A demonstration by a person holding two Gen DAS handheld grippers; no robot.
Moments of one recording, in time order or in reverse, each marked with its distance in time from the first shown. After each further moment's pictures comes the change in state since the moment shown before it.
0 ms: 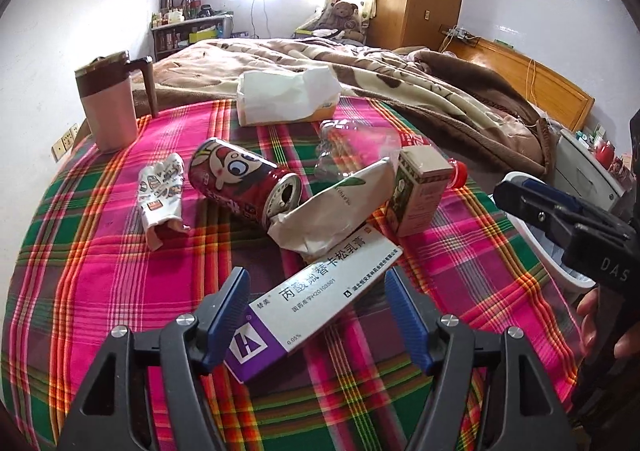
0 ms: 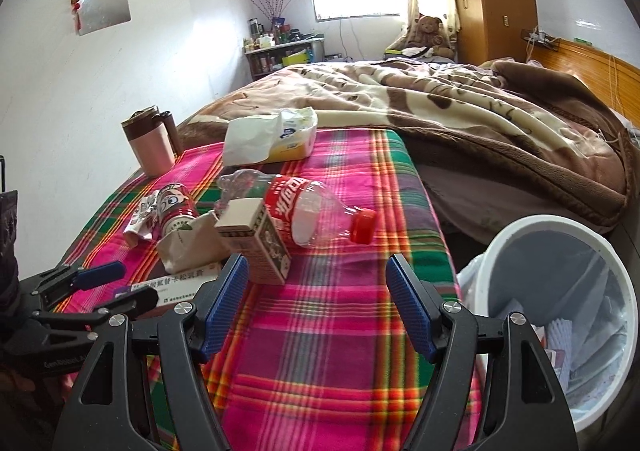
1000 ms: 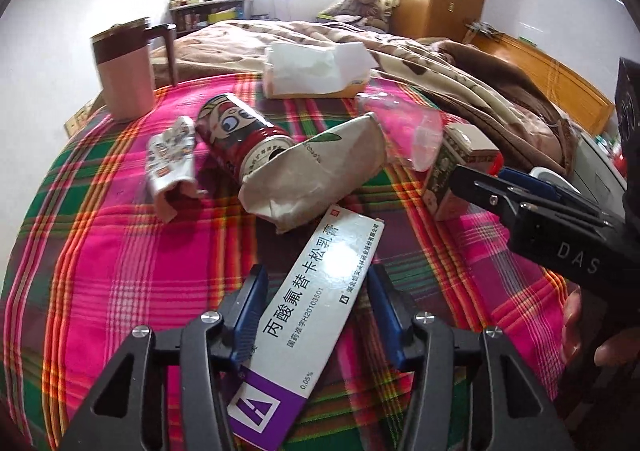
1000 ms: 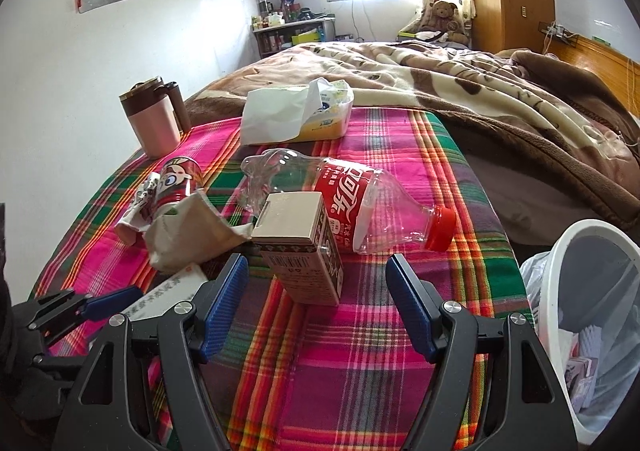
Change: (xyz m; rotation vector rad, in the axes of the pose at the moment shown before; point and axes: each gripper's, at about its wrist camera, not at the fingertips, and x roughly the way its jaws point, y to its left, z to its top) left arm 0.008 0.015 -0.010 -0.066 0.046 0.072; right arm 0.045 0.035 0.004 -0.017 0.076 0.001
